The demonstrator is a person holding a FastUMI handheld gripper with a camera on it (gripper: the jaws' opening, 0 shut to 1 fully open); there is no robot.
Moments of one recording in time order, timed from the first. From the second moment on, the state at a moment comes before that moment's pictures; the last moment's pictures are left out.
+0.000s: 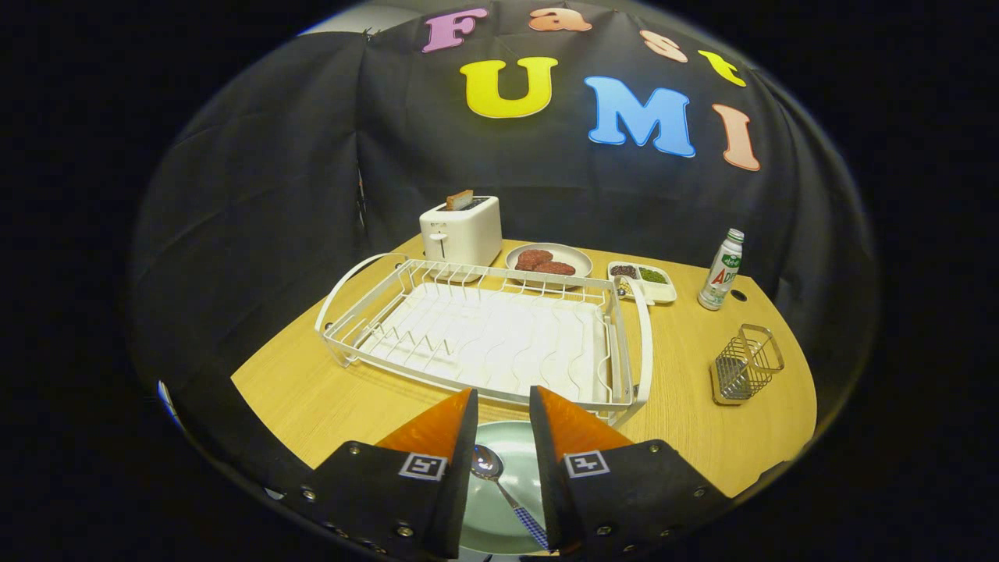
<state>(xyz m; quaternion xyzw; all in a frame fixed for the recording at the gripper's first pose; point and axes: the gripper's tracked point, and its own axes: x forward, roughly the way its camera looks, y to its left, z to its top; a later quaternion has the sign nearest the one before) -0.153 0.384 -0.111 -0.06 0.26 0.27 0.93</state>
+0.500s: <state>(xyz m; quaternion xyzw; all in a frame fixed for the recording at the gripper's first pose) -0.146 0.375 -0.107 -0.06 0.24 0.26 0.93</state>
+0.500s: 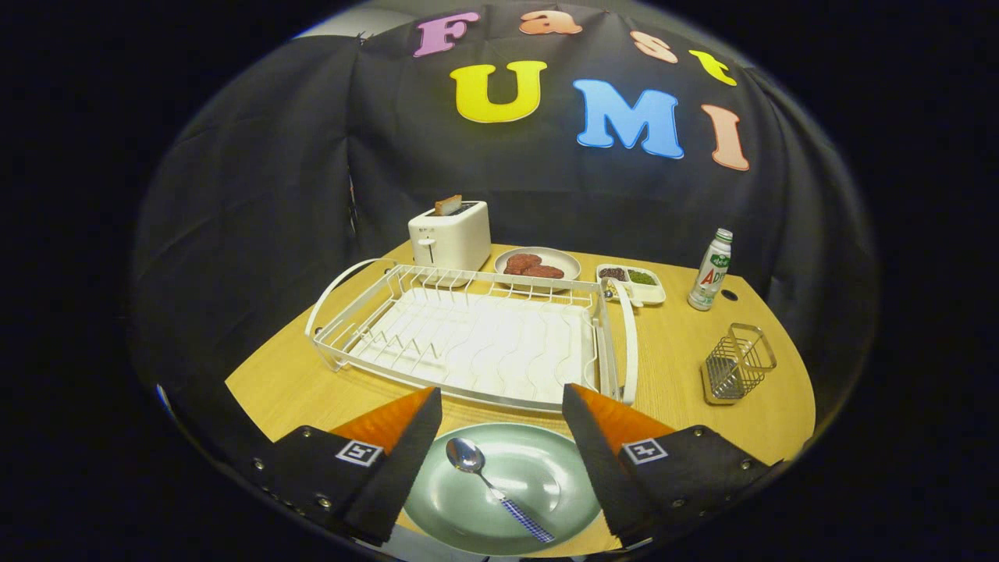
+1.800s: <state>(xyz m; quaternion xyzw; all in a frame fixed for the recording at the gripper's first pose) -0.074 0.231 0.140 0.02 0.00 0.10 0.99</state>
